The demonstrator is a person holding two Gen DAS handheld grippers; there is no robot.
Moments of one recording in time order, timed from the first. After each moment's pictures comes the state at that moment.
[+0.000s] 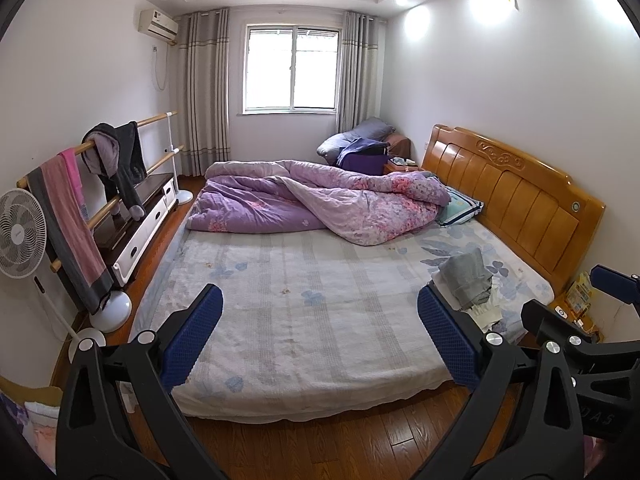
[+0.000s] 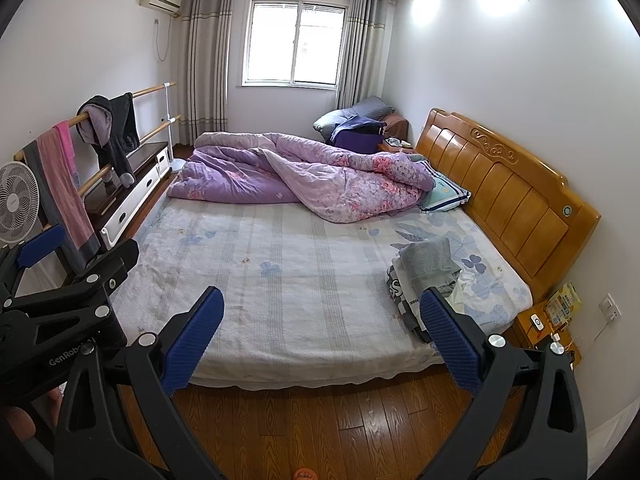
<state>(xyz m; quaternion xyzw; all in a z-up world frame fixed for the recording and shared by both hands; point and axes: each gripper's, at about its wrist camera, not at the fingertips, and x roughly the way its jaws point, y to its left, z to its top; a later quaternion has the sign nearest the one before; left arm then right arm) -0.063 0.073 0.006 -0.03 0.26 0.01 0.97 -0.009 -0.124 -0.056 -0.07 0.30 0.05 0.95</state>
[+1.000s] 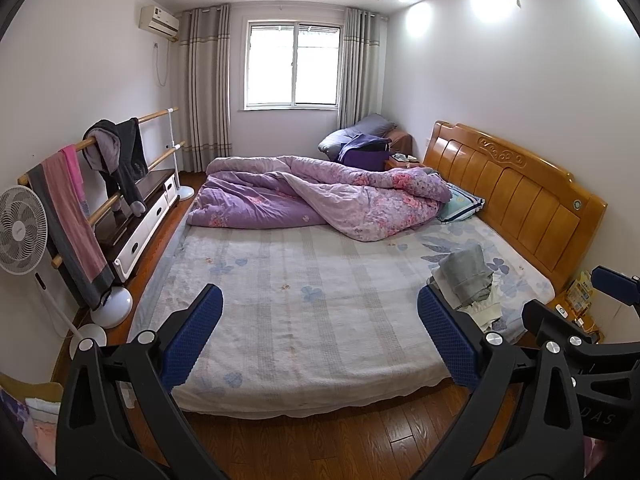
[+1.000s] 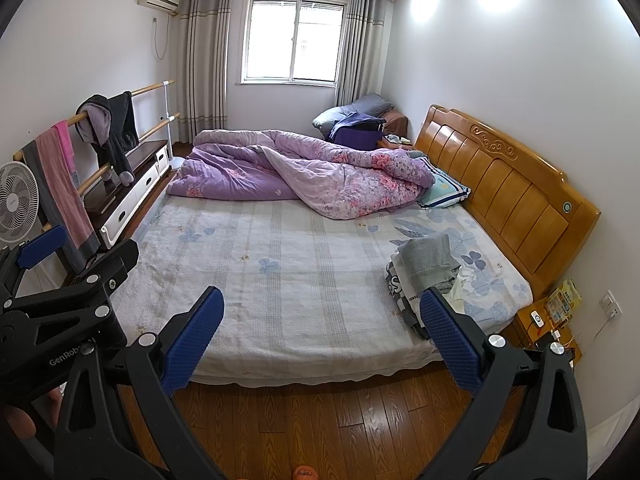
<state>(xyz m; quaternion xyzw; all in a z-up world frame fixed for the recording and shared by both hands) -0.061 0.080 -0.002 -0.03 0.26 0.00 0.97 -0.010 -0.127 -0.055 -0.07 0.30 0.05 0.95</state>
